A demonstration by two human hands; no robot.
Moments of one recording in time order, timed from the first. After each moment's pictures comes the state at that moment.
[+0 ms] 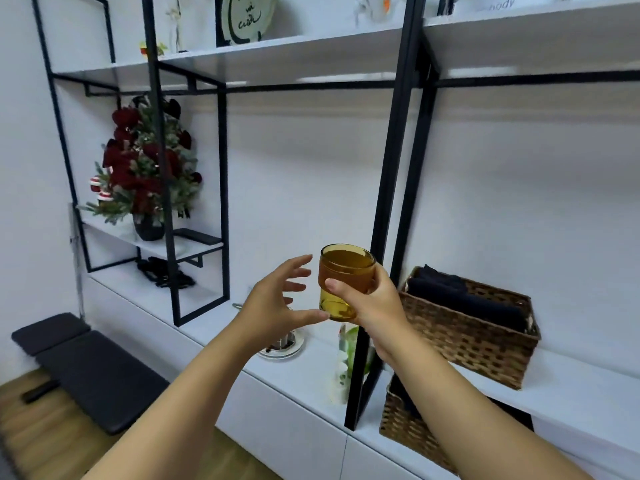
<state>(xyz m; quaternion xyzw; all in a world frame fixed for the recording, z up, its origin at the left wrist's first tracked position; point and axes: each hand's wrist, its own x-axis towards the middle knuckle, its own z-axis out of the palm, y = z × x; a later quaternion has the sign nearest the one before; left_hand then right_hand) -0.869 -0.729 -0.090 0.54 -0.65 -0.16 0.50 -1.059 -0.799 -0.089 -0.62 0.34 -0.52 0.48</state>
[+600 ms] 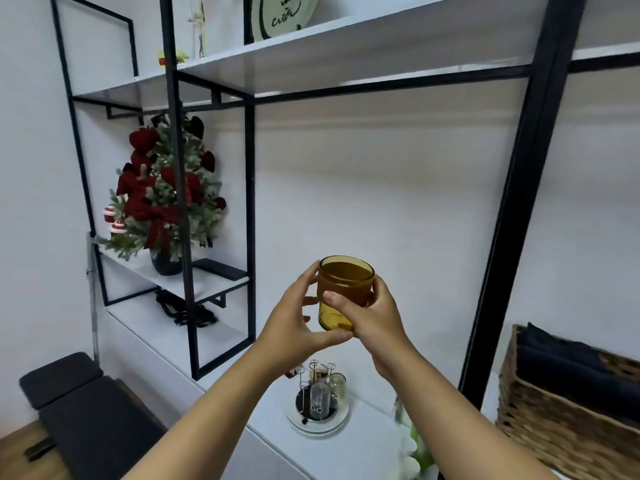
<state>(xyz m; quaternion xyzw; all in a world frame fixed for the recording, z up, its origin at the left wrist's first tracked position) -0.681 -0.951 -0.090 0.53 -0.65 -0.15 0.53 -0.835 -1.024 -0.086 -0.63 0.30 -0.52 0.50</state>
